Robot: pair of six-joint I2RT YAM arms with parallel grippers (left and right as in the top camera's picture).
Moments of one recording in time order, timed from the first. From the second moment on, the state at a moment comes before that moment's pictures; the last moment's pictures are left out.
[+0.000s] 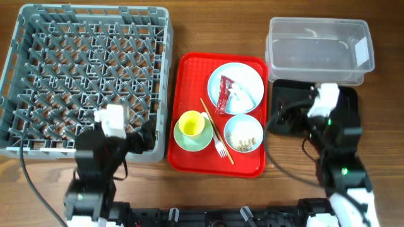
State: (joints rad) left arm -0.05 0.62 0.48 -0.39 0.24 -0.14; right arm 0.02 0.82 0.57 -0.25 -0.19 0.15
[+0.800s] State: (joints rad) left arm -0.05 1.01 0.94 -0.83 0.23 -0.14; right arm 0.04 1.14 1.01 -0.65 -0.34 0.02
